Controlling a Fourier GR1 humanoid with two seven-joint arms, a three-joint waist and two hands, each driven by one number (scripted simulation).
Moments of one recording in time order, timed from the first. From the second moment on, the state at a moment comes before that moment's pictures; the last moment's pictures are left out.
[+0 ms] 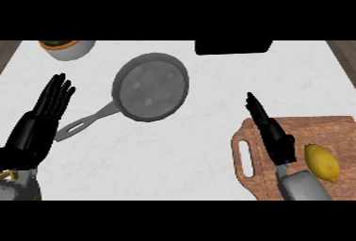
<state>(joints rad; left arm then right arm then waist) -0.09 0.48 -0.13 -1.64 0.34 0.09 -0.13 -0.18 -0.26 0.27 -1.33 -0.11 -0.11 -0.13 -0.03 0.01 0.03</state>
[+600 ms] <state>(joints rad) 0.02 0.58 -0.06 -1.40 0.25 0.23 0.08 -0.18 -0.43 -0.01 -1.45 -0.28 0.01 -0.23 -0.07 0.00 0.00</state>
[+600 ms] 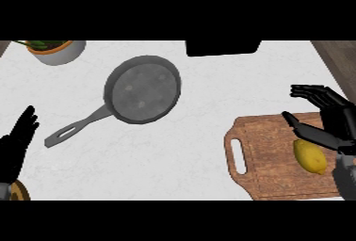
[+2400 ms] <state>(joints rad) -0.12 0.52 -0.06 -1.29 0.13 0.21 0.22 0.13 -1.04 -0.04 -1.93 0.12 0.45 0.21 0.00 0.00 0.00</state>
